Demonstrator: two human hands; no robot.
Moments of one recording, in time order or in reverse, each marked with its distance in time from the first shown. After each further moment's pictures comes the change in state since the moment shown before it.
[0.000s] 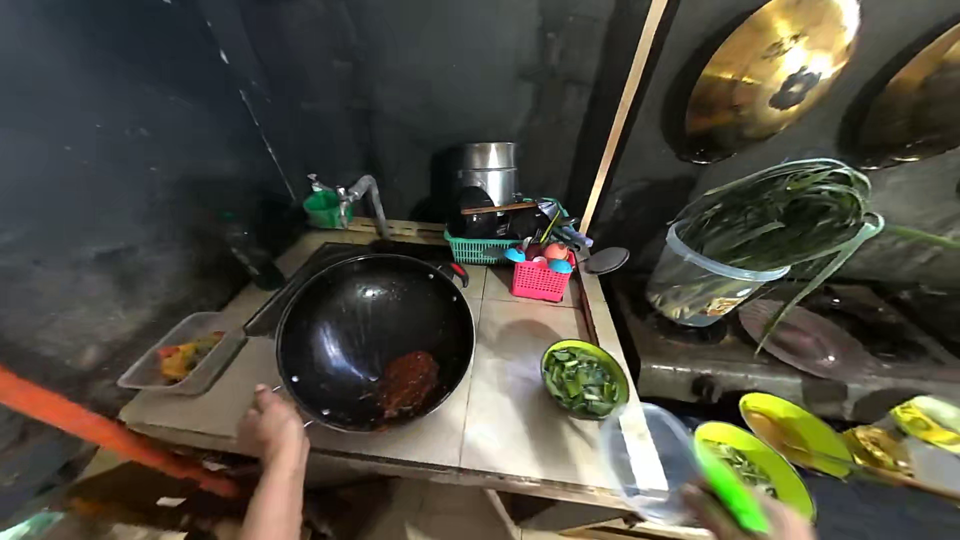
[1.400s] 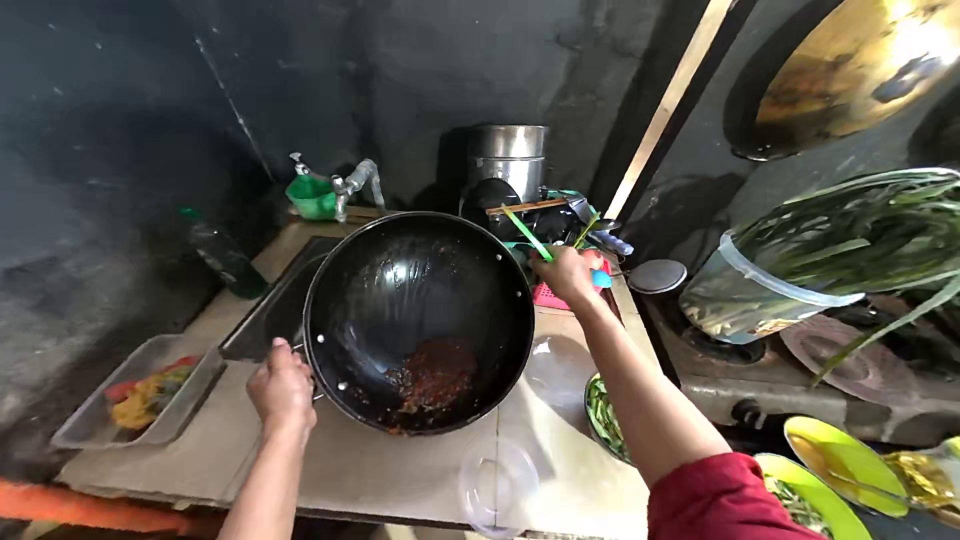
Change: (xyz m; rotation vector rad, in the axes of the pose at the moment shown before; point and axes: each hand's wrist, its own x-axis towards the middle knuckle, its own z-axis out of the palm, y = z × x) left_hand 0.091 0.053 0.073 -0.132 -0.208 -0.034; right_hand 0.367 -0.220 0.091 -0.022 0.089 -0.205
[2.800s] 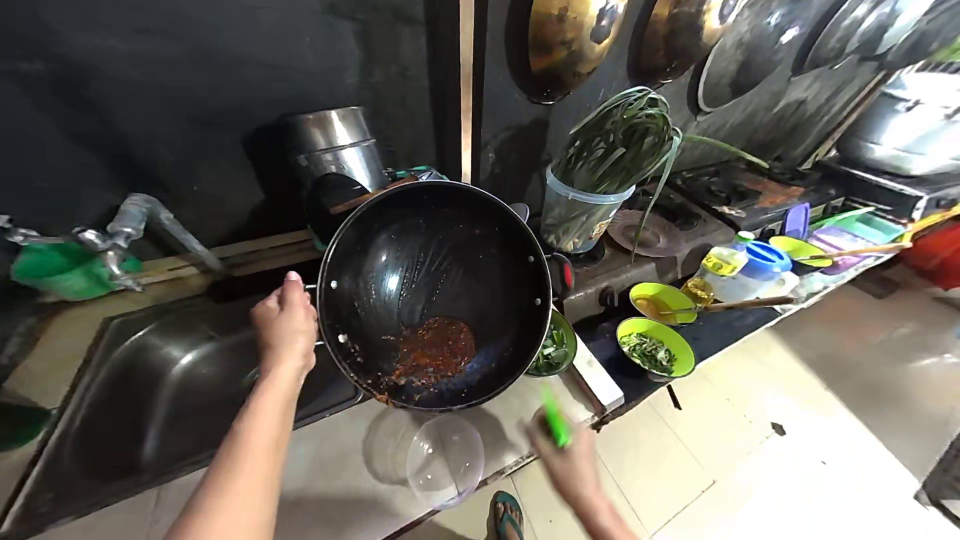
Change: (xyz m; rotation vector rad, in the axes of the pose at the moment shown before) left_hand -0.046 0.053 0.159 0.060 -0.679 0.298; right_hand -0.356 0.101 0.088 0.416 0.435 0.295
